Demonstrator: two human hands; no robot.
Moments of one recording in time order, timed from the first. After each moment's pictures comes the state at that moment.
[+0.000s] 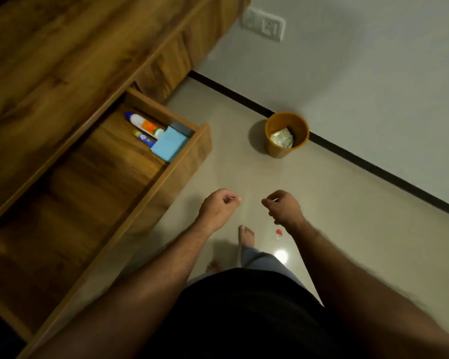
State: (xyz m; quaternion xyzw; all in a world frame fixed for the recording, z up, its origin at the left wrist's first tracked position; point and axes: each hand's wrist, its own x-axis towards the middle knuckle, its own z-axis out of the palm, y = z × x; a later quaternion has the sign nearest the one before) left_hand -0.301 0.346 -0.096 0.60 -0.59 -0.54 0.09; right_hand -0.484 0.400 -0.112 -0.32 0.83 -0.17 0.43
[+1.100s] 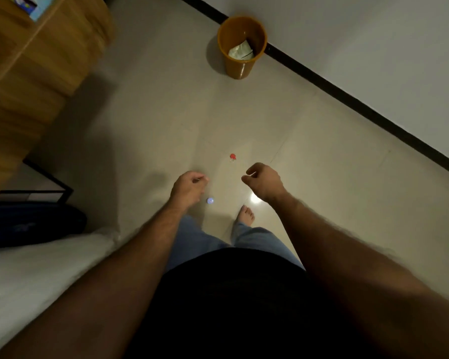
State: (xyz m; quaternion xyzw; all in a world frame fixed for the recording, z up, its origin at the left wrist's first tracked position) left_hand -0.409 0.628 -0.162 0.68 -0.45 -0.58 0.04; right_hand -0.611 0.674 -0.147 -0.37 0.80 -0.09 0.46
